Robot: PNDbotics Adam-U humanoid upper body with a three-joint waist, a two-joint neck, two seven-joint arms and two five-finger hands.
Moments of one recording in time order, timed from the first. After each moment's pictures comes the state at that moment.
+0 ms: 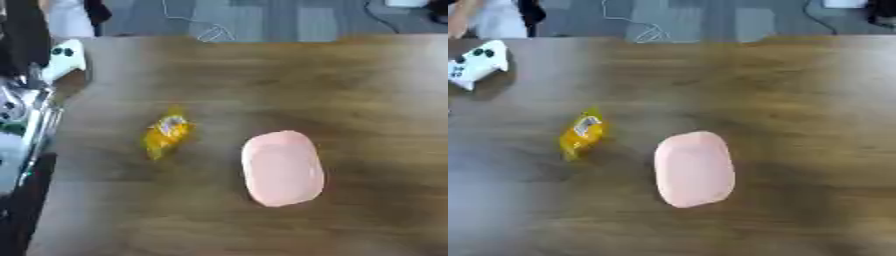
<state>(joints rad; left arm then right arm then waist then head) -0.53 0.38 -0.10 -1.99 -0.01 -0.22 0.39 -0.48 -0.62 -0.02 -1.99 0.11 -0.18 -0.43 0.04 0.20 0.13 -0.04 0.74</state>
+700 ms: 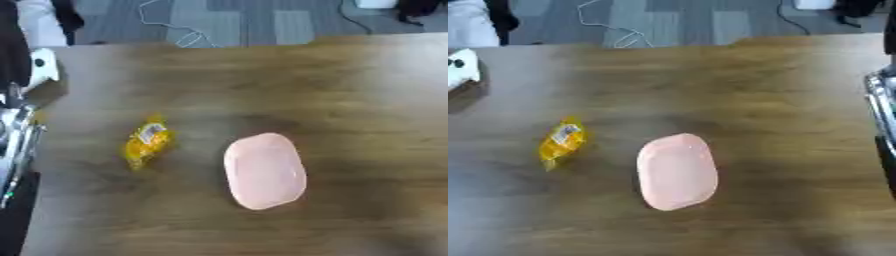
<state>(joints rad) -0.52 0.36 -0.10 -1.99 -0.04 -0.23 0.36 -0.46 -0.56 -0.04 -1.99 0.13 -0.30 -0.33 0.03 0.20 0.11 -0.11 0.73</state>
